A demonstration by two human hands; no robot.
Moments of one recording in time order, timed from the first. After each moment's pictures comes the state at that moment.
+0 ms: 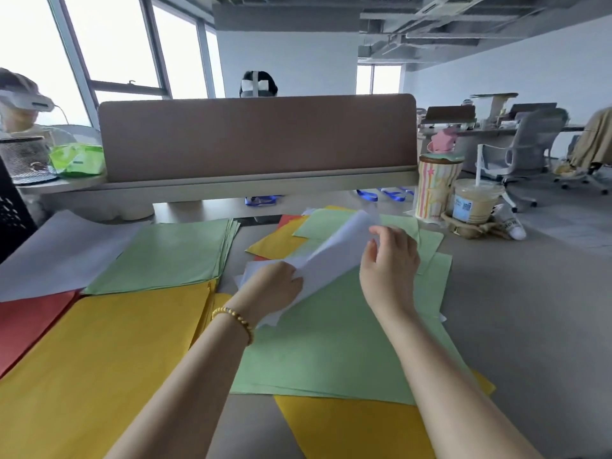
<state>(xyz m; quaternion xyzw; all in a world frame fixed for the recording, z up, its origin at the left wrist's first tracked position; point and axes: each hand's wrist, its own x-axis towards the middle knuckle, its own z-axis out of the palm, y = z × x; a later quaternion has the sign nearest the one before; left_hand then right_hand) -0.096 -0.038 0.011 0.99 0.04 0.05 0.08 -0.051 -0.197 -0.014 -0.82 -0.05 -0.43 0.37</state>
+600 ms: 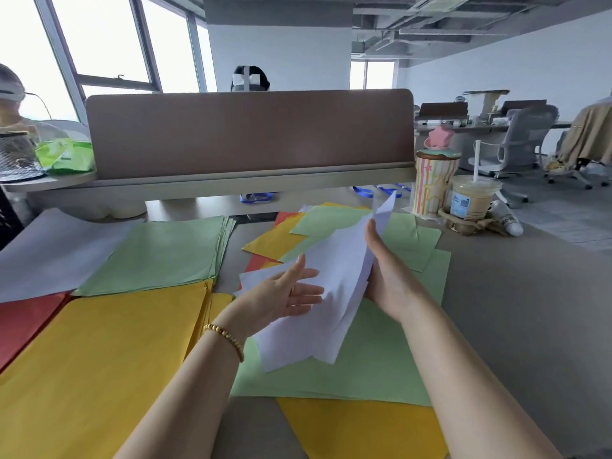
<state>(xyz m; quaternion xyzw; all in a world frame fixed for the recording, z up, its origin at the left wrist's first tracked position) -0.105 -0.027 -0.011 0.73 -0.01 -0.12 0.67 -0.049 -0.214 -0.005 -0.59 -0.15 0.16 0.78</state>
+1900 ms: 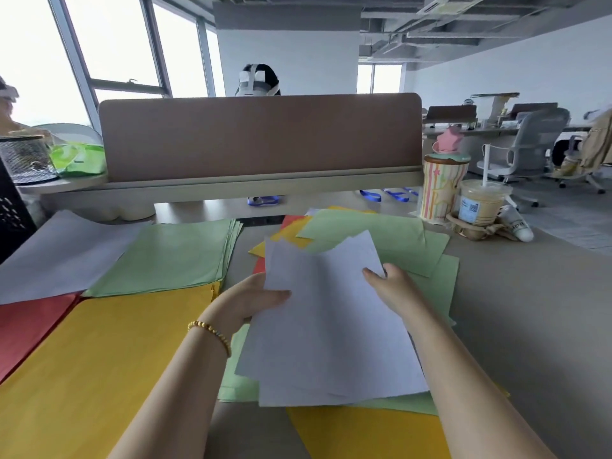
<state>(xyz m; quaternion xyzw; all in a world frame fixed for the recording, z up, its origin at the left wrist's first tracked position) -0.106 0.011 -0.010 0.80 0.08 -0.07 0.59 -0.035 -0.217 -0.029 -0.86 -0.01 0.01 0.51</state>
